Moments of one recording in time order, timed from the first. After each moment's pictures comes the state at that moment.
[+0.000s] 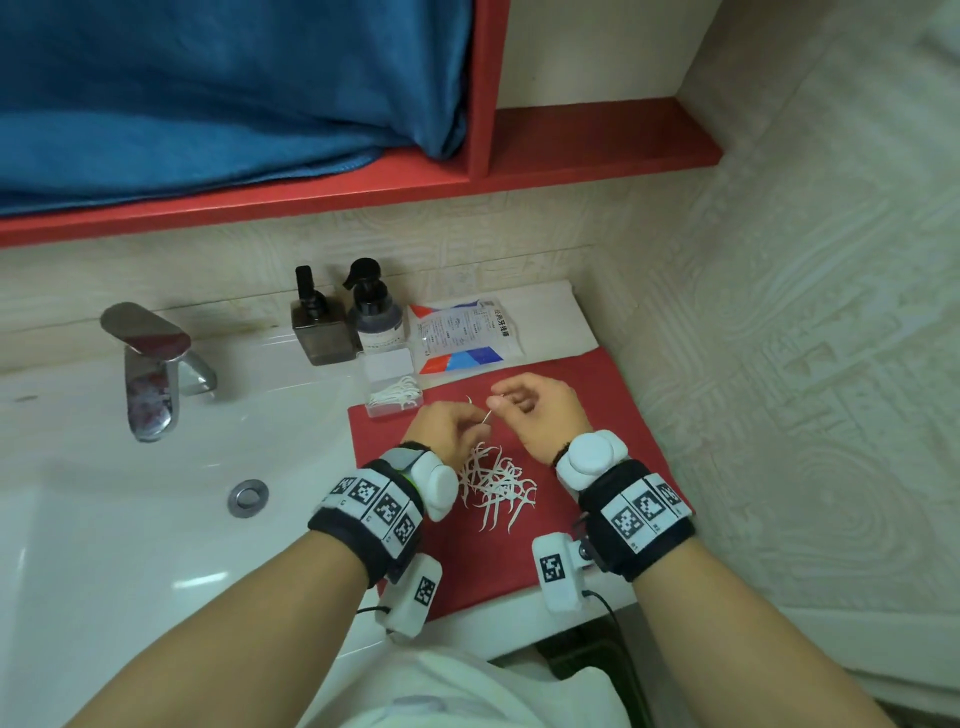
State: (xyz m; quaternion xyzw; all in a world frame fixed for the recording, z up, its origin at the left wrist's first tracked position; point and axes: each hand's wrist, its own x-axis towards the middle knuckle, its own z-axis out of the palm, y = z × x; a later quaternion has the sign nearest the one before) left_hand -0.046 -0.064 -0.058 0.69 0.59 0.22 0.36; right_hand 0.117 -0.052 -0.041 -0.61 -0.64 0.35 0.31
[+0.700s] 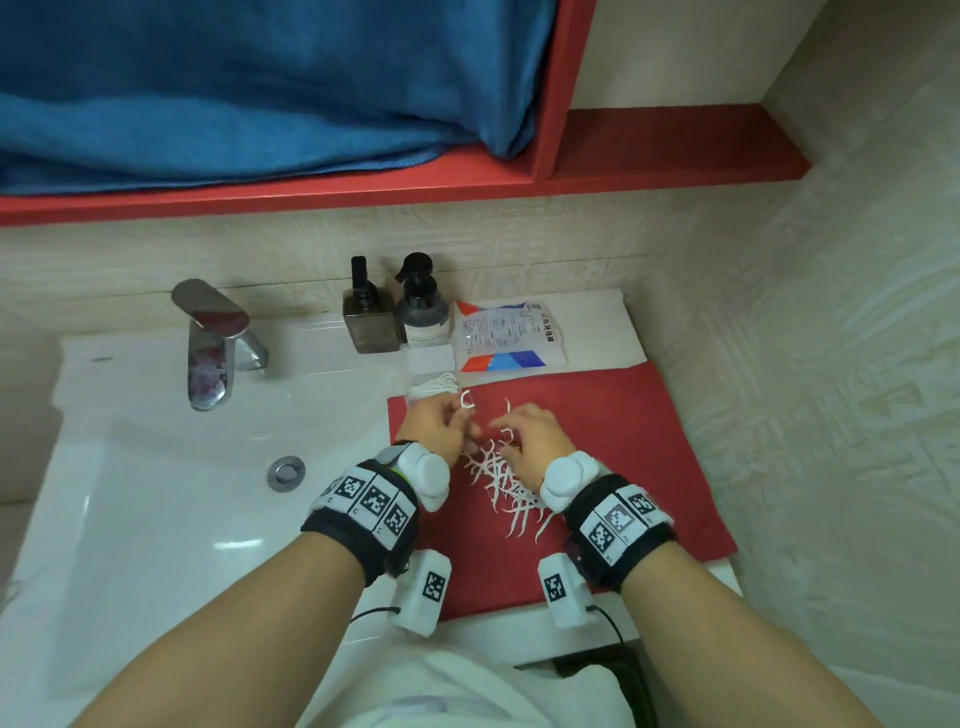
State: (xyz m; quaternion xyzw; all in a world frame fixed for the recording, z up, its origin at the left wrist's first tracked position) left_hand -0.045 -0.073 -0.076 0.49 0.64 0.31 0.50; right_hand 0.122 -0.074 -0.081 -0.63 -0.72 0.28 0.04
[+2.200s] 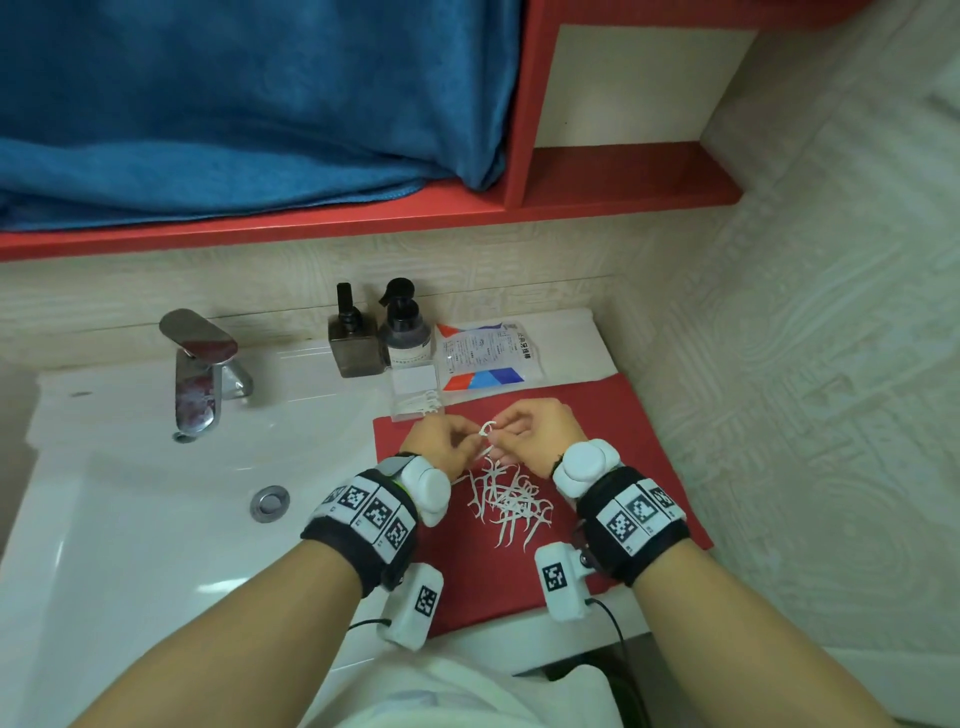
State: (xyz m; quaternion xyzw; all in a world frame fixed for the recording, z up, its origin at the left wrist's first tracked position) left_hand -0.099 -0.111 -0.094 0.53 0.70 0.19 0.44; right_hand 0.065 -0.063 -0.088 -0.56 -0.61 0.54 0.16
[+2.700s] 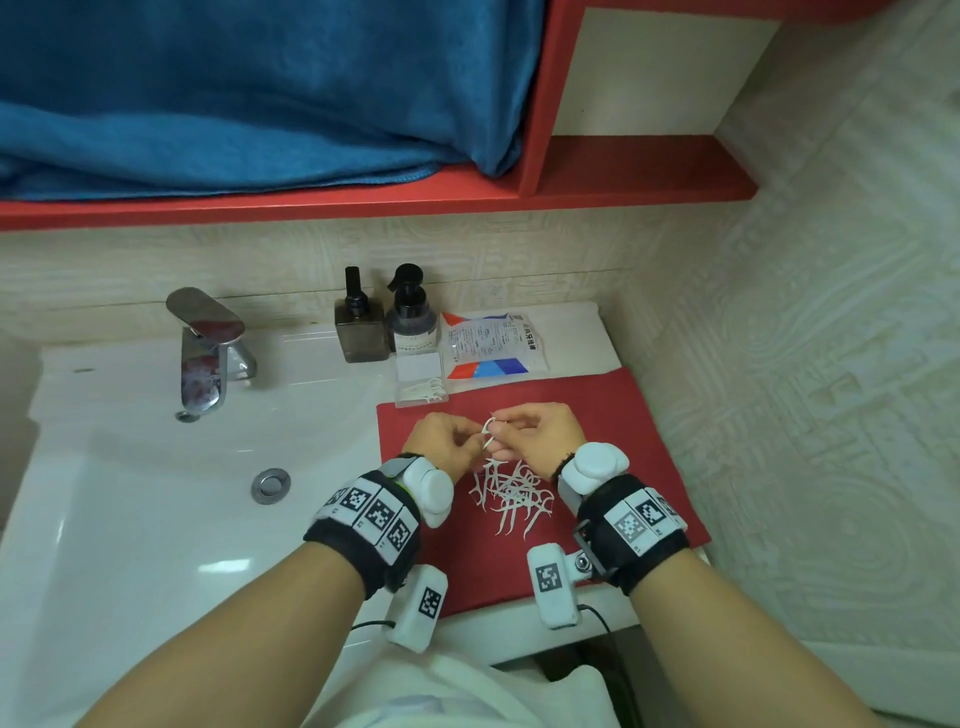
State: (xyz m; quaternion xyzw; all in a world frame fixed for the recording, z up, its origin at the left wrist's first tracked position) left_hand -0.093 -0.105 -0.097 0.52 0.68 0.23 0.46; right_hand 0.064 -0.061 -0.103 -0.57 -0.49 0.62 0.25
